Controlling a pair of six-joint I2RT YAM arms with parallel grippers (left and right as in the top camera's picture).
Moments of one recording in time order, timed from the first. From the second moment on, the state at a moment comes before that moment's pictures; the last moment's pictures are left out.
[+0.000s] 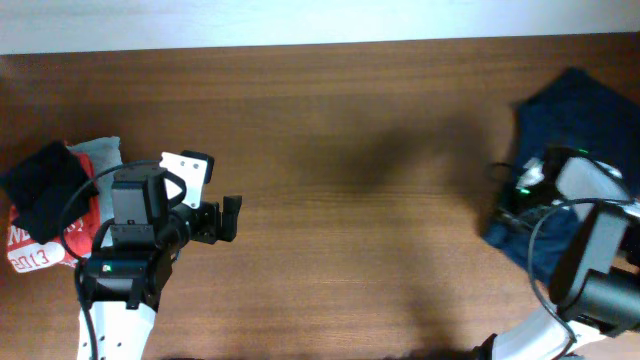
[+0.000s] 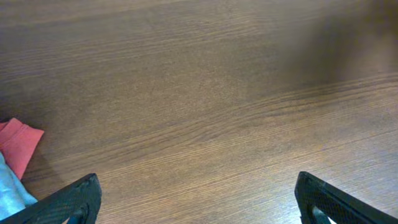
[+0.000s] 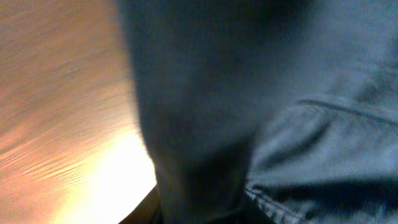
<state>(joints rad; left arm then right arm) -0.04 1.02 0.92 -0.70 0.21 0.11 -0.38 1.88 1.15 -0.90 -0.25 0.13</state>
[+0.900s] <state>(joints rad) -0.20 1.17 0.92 -0.60 0.43 0.02 -0.12 1.71 1.91 -1.36 -0.21 -0.01</state>
